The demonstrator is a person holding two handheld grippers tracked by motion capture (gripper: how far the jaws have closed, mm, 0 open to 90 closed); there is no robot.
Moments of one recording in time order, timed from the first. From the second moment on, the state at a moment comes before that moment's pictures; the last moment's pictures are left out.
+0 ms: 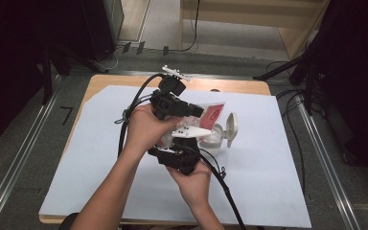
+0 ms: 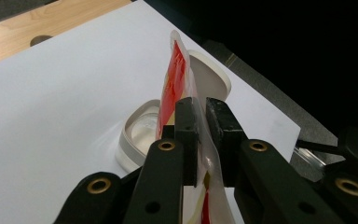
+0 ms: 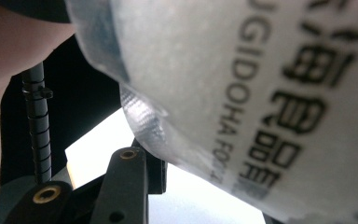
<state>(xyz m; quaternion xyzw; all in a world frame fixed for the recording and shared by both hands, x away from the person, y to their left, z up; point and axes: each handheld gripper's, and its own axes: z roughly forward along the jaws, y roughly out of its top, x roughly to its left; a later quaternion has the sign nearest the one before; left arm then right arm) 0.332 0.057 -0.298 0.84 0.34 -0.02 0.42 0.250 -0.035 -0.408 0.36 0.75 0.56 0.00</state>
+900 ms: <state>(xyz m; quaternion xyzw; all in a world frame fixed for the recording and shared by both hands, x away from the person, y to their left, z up) 0.329 0.056 -0.297 0.84 0.33 0.00 0.42 0.252 -0.035 -0.408 0.36 0.75 0.56 0.00</state>
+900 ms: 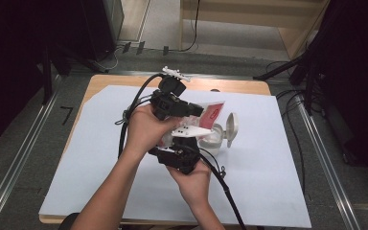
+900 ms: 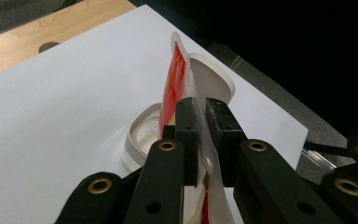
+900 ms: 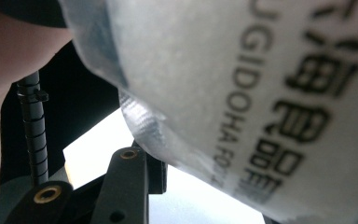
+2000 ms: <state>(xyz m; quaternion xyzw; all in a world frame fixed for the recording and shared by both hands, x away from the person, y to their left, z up) 0.325 0.057 -0.295 0.84 0.33 0.01 0.42 0.252 -0.033 -0.407 0.35 0.75 0.56 0.01</state>
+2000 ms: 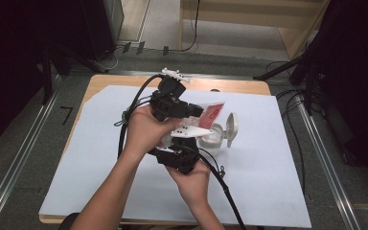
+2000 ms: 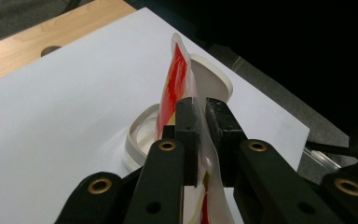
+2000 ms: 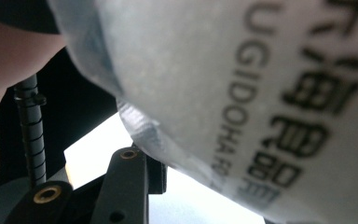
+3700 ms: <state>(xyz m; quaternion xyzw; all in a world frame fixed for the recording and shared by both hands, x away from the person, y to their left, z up) 0.324 0.067 -0.298 0.85 0.33 -0.02 0.40 0.246 -0.027 -0.417 0.34 0.76 0.56 0.02</state>
